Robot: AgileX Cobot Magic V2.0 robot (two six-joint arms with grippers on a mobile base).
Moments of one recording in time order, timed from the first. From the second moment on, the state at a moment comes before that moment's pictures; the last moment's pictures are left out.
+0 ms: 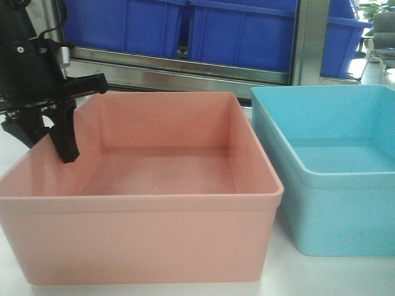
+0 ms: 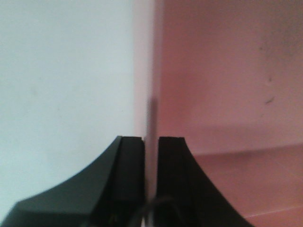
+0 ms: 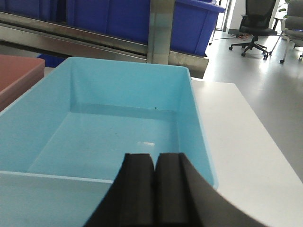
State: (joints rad) left arm -0.31 1.83 -1.34 -0.27 0.99 -0.13; right arm 0.05 -0.02 0.03 0.01 0.09 -0.04
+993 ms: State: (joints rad) left arm -0.26 1.31 -0.95 -0.34 0.63 0.08; right arm 0.05 -0.02 0.03 0.01 0.09 -0.04
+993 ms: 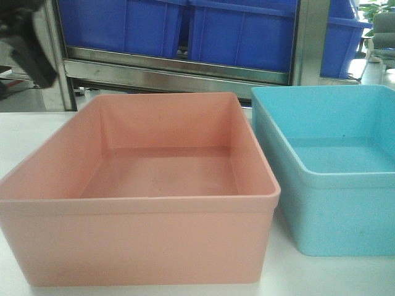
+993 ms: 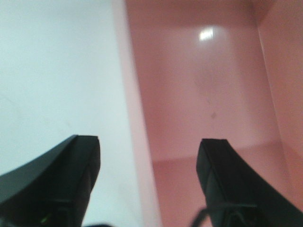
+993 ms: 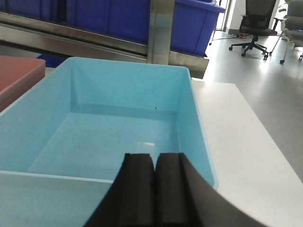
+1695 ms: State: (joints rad) left arm -0.02 0.51 -0.52 -0.35 0.20 0.23; right arm 0.05 -0.02 0.03 0.01 0.09 -0.04
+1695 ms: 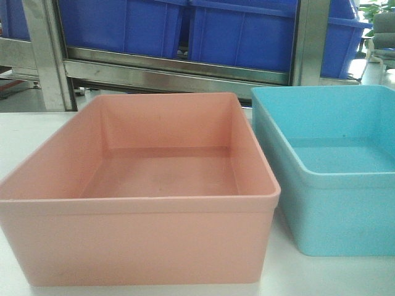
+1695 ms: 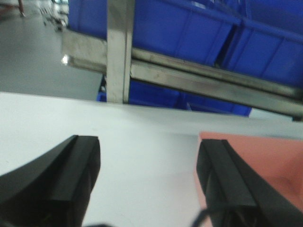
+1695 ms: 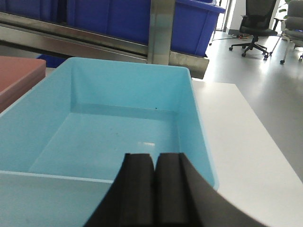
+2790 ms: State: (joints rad) left arm 0.00 0.40 -0.50 -0.36 0.31 0.23; right arm 0.05 0.15 -0.19 0.13 0.34 0.00
